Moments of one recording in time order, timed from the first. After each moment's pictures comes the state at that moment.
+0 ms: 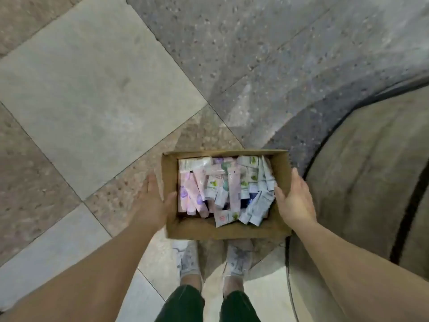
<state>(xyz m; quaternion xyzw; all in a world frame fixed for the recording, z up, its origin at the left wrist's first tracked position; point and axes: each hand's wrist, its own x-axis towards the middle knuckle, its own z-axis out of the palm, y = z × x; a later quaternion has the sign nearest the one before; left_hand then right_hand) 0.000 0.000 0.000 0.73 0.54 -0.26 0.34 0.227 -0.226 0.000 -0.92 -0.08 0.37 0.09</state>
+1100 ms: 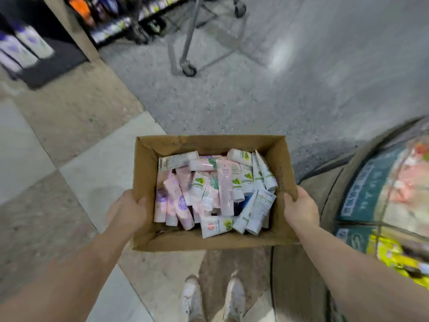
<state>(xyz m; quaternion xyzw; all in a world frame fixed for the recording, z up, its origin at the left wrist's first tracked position) 0.063 0.121 0.314 0.73 0.61 -0.13 0.27 0.309 -0.154 0.301 -0.94 -0.02 0.25 0.22</state>
